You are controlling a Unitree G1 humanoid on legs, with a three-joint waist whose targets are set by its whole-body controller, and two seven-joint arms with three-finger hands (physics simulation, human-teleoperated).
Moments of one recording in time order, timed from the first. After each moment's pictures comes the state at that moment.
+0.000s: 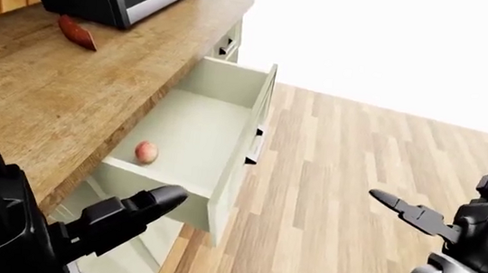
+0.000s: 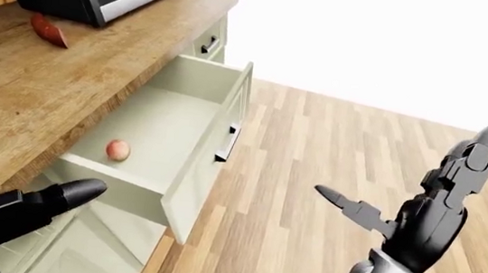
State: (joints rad) left arm 0.11 -0.05 0.07 -1.02 0.74 -0.22 0.16; right arm 0.08 -0.03 -0.34 -0.50 -0.18 -0.14 -0.29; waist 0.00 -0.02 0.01
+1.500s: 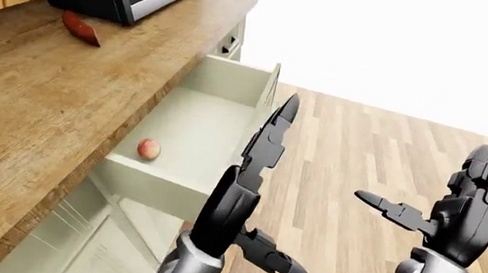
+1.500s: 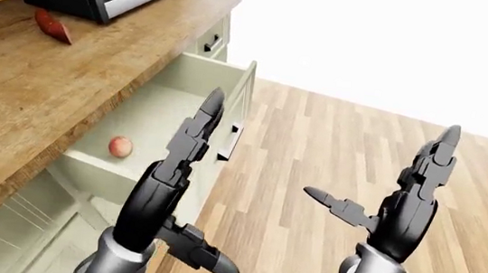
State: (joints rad) left arm 0.04 -0.03 -0.46 -0.63 0.38 0.00 -0.14; right arm 0.07 -0.04 -0.30 -0.39 -0.14 -0.18 -0.27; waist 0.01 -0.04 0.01
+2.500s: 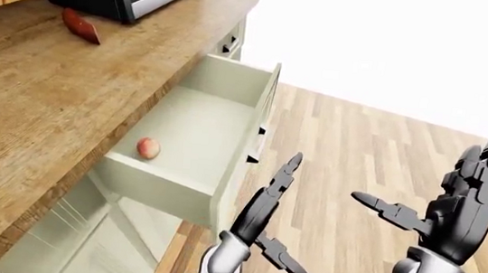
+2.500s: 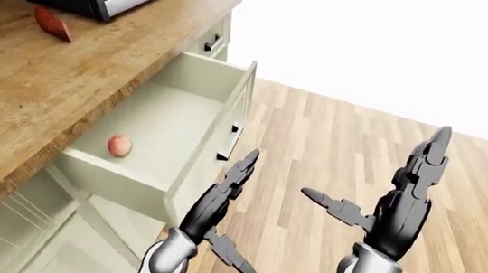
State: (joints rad) left arm -0.02 -0.13 -0.43 -0.03 0.24 -0.03 -0.19; right arm 0.06 -0.04 -0.30 -0.35 -0.14 -0.19 -0.26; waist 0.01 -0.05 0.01
